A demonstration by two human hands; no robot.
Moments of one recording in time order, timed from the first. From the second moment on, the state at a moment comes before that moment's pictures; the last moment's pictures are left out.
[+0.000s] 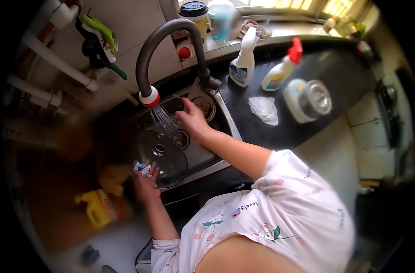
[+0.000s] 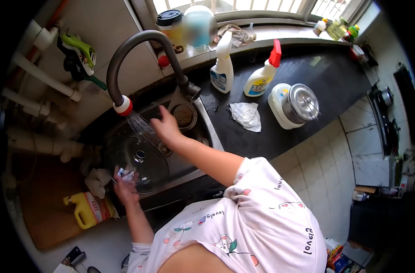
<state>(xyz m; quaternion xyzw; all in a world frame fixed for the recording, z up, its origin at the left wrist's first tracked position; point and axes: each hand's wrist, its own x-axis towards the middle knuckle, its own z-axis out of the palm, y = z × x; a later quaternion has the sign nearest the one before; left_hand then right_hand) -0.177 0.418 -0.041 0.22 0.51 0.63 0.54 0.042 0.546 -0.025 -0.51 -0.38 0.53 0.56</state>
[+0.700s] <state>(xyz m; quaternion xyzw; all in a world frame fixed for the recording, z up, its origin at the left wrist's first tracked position) -0.093 0.402 -0.021 0.24 0.51 0.69 0.45 0.116 0.543 -0.036 -0.59 -0.57 0.38 0.43</state>
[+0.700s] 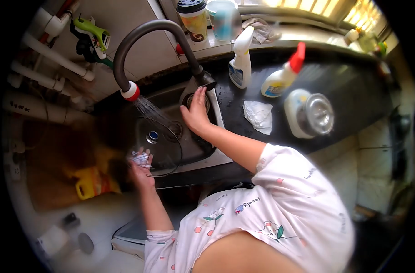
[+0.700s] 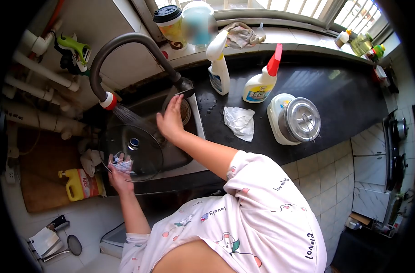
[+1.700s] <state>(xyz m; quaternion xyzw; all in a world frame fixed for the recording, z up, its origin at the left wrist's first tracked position) -0.092 0.385 0.000 0.23 0.43 0.72 0.50 0.027 0.428 0.012 -0.14 -0.87 0.29 0.37</state>
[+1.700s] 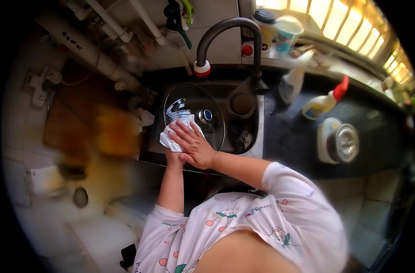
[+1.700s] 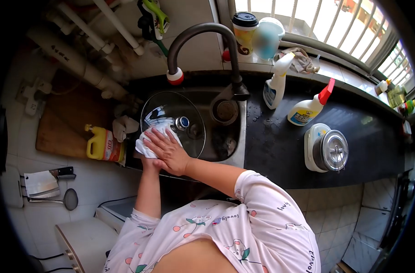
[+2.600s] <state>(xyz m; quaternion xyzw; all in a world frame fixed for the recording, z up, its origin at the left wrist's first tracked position) -0.179 0.423 0.042 0.32 0.39 0.73 0.46 -0.029 0.508 -0.082 -0.37 -0.69 0.36 0.50</state>
